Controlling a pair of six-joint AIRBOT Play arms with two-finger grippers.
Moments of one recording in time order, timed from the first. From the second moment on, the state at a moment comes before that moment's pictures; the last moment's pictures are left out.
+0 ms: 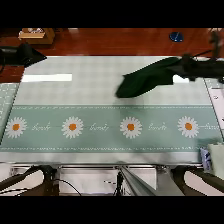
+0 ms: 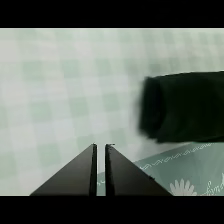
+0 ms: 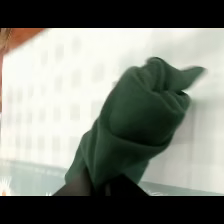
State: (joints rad) left arm 0.23 -1.26 1.39 0.78 -1.20 -1.18; right arm -0.24 -1.17 1.21 -0.68 1.12 1.40
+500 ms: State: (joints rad) left arm 0.23 -1.29 1.39 0.78 -1.19 -1.18; right arm -0.74 -0.96 1.46 -1.12 1.71 1.60
